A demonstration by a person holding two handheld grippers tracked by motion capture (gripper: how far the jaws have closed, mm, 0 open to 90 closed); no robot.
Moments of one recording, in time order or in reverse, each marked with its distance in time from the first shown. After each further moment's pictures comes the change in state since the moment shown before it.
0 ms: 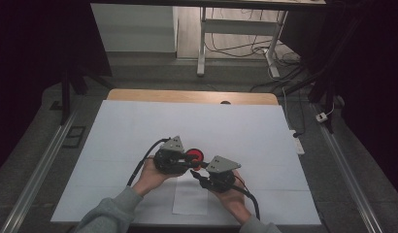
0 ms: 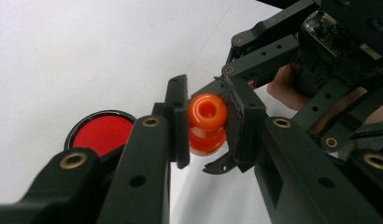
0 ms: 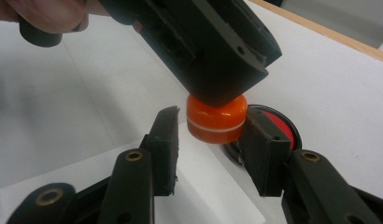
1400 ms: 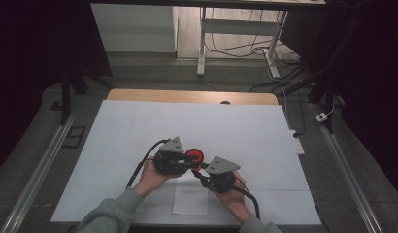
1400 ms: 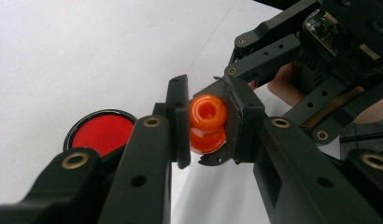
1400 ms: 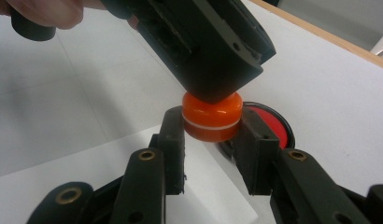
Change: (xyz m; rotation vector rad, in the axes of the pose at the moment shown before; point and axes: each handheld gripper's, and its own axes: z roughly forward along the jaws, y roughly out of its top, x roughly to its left) left arm -0.001 -0.004 0.001 -0.013 0.006 0.001; right arm 0.000 -0.002 0.000 0.008 -0.017 -0.038
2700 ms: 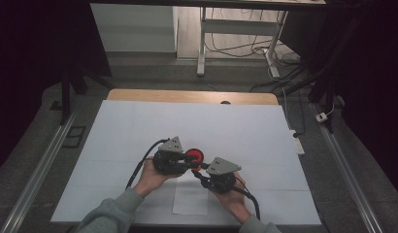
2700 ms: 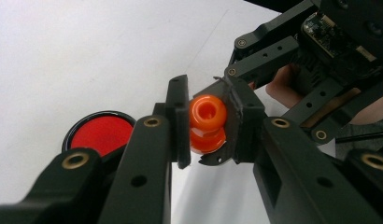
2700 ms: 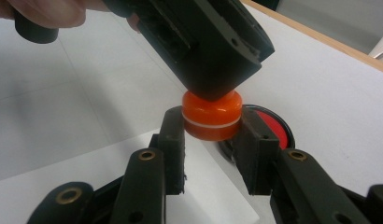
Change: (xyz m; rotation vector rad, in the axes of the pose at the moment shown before) left arm 0.000 0.000 -0.002 -0.005 -0.013 0.000; right arm 0.001 -0.001 -0.002 -0.019 -0.001 0.005
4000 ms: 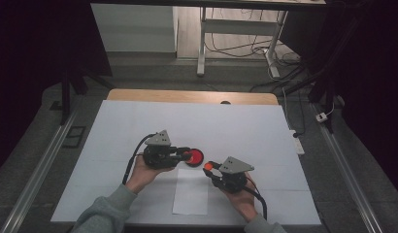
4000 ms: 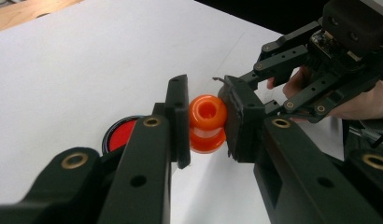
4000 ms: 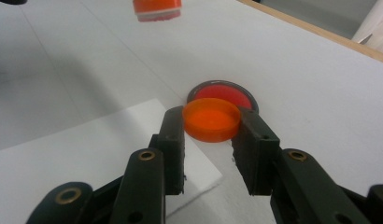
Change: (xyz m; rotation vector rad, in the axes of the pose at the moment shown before) left arm 0.016 -0.005 -0.025 -0.083 0.045 -0.044; right arm -0.020 -0.018 -0.020 0.007 -0.051 0.057
